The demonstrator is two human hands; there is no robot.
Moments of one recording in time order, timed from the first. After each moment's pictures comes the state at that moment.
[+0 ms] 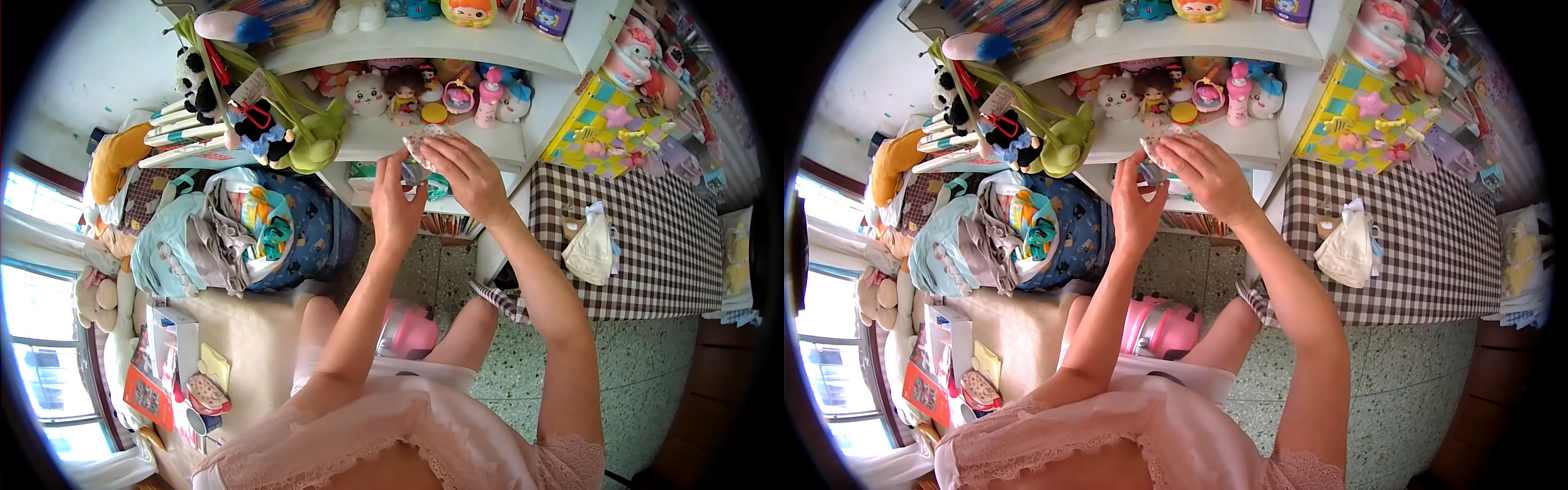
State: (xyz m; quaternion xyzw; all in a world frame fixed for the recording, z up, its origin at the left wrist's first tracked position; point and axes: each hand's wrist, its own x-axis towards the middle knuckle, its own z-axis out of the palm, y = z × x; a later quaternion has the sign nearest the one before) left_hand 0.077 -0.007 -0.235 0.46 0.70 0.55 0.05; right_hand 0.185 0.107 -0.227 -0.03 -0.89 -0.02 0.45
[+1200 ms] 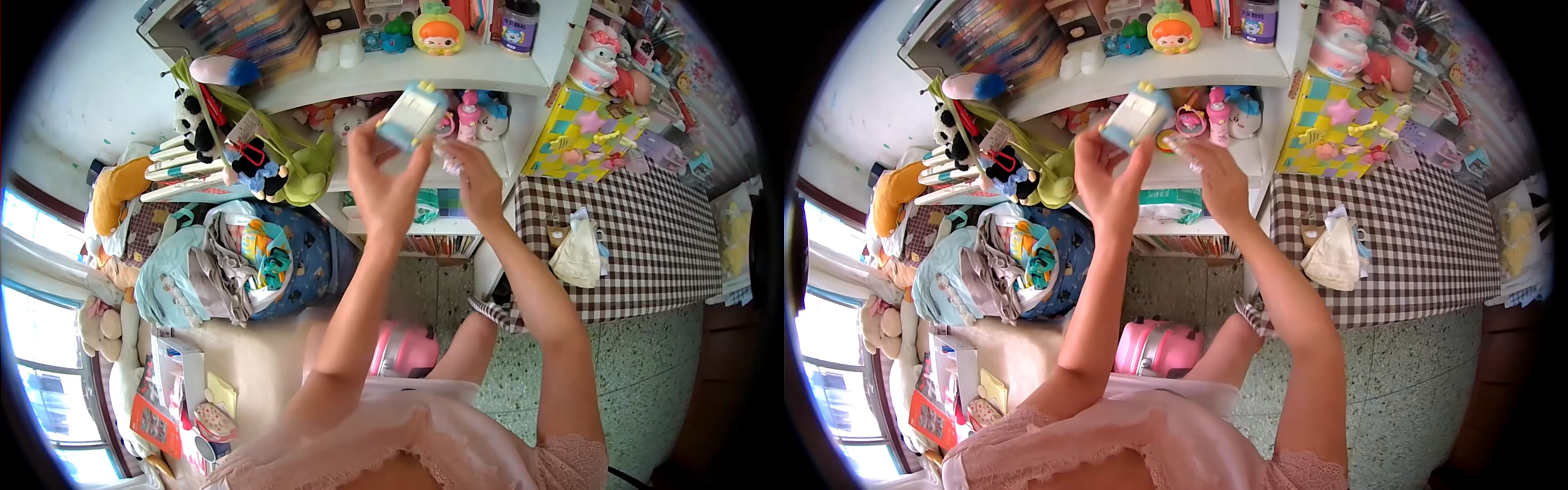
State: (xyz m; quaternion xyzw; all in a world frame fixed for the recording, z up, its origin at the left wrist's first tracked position) left_hand 0.085 0.030 -0.150 0.42 0.55 0.72 0.03; right_hand 0.194 0.125 -0.235 -0.20 -0.79 0.15 0.56
